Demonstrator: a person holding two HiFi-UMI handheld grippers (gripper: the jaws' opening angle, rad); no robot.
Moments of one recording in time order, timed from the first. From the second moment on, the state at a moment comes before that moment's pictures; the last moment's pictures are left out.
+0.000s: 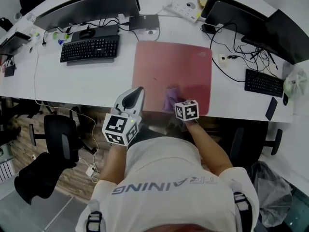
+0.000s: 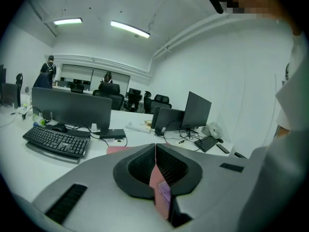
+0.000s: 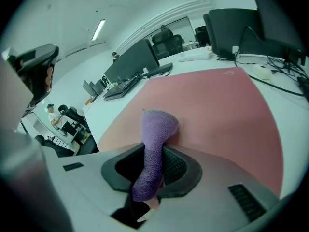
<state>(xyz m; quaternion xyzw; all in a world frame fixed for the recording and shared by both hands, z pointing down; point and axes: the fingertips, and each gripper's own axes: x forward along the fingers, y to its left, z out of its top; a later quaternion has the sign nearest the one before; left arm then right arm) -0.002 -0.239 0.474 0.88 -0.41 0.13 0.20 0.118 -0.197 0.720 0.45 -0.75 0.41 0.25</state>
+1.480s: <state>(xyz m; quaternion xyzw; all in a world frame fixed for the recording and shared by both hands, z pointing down) 0.041 -0.248 0.397 0.93 -0.33 0.08 0.13 0.260 -0.223 0.479 0.66 -0.72 0.19 0.09</state>
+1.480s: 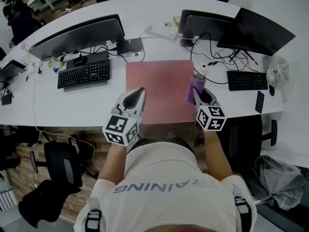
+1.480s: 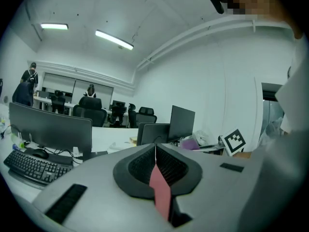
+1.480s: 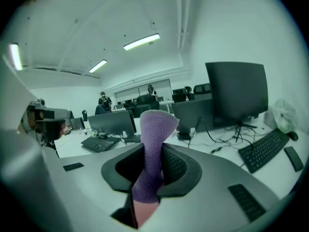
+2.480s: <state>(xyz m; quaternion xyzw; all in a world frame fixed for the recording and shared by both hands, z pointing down) -0.088 -0.253 0.366 0.92 -0.37 0.03 0.11 0.085 -0.236 0.375 0.62 -0.78 0.06 0.08</state>
